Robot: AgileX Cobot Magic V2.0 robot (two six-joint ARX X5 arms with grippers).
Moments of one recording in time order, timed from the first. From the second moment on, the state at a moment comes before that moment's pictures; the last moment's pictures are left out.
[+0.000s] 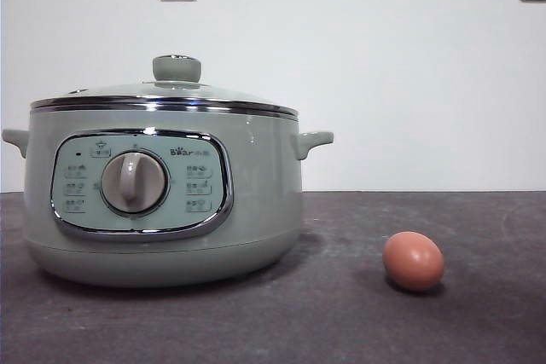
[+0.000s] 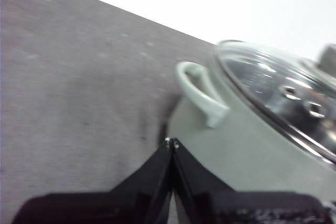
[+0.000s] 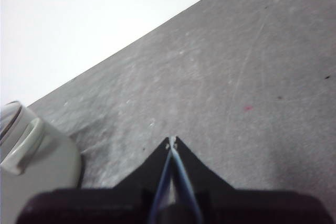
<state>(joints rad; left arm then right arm) 0.00 0.00 0.02 -0.17 0.18 -0.39 0.10 0.00 0.03 -0.19 -0.08 0.51</state>
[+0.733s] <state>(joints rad) 0.00 0.13 0.49 -0.35 0.28 -0.41 0.10 0.43 0.63 -0.40 -0.17 0.36</state>
